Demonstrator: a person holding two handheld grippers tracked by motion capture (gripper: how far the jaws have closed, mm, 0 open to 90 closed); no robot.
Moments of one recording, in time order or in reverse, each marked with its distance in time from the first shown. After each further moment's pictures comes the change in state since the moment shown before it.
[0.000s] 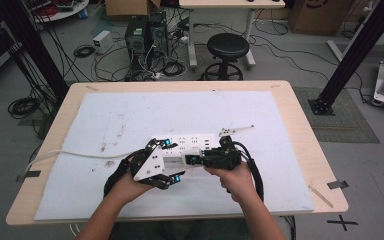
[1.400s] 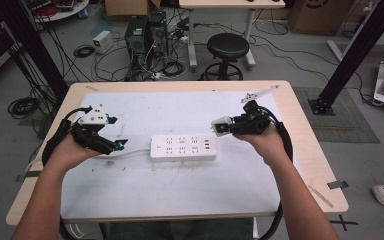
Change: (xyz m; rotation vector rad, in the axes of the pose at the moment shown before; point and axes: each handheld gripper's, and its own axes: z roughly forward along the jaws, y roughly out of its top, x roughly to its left) left arm 0.116 -0.052 -0.095 0.312 0.072 -0.321; right arm -0.027 0.082 -0.072 0.165 -0.285 -0.168
